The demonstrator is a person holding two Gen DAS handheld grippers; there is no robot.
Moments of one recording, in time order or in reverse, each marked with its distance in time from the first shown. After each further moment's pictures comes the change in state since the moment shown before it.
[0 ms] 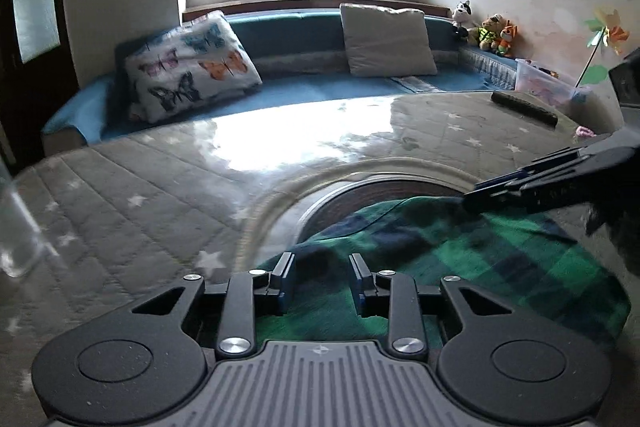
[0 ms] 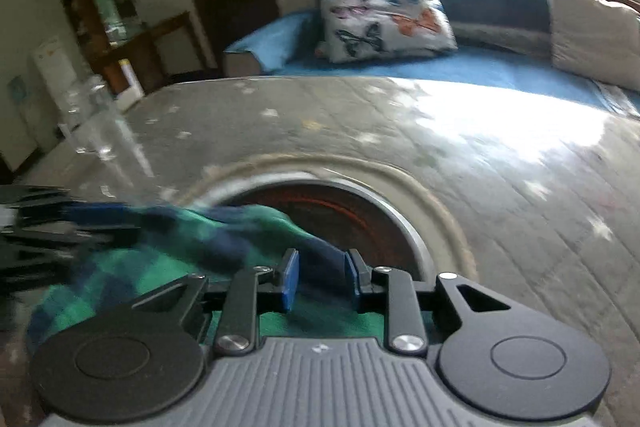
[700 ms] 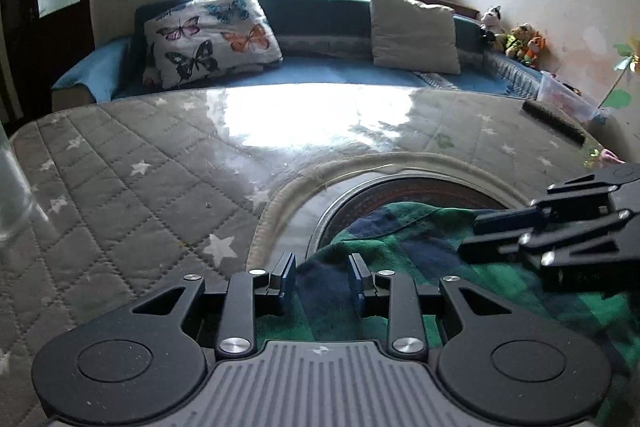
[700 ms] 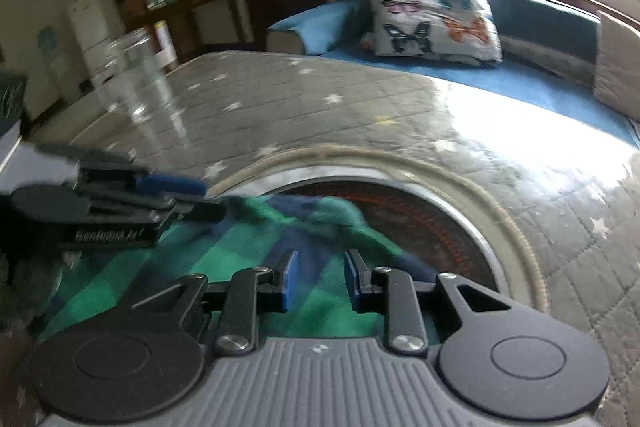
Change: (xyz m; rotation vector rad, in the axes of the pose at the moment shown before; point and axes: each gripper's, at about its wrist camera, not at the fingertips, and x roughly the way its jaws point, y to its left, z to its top) left arm 0.011 0.025 -0.005 -0.102 0.031 0.014; right arm 0.015 0.053 0.001 -0.165 0.044 0.044
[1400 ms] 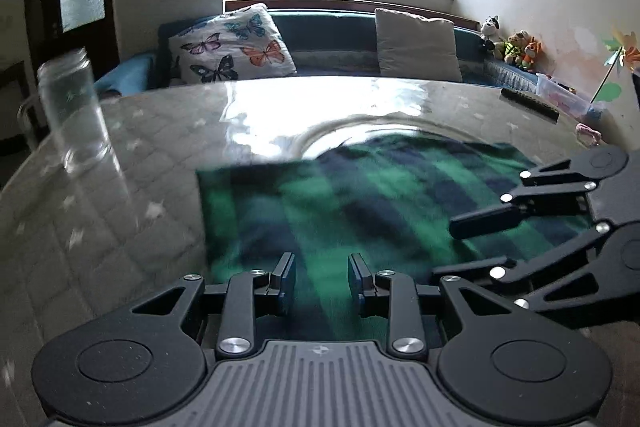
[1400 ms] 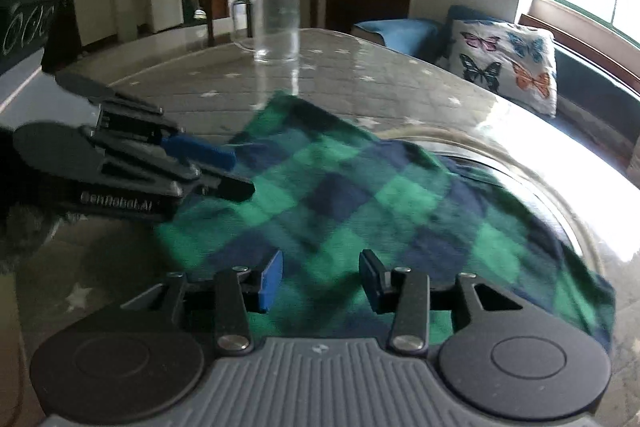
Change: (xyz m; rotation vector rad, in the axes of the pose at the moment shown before) left arm -0.100 -0.008 -0.100 -0.011 -0.057 0.058; right arm -0.037 0.125 -0.068 -0.264 -0.018 0.045
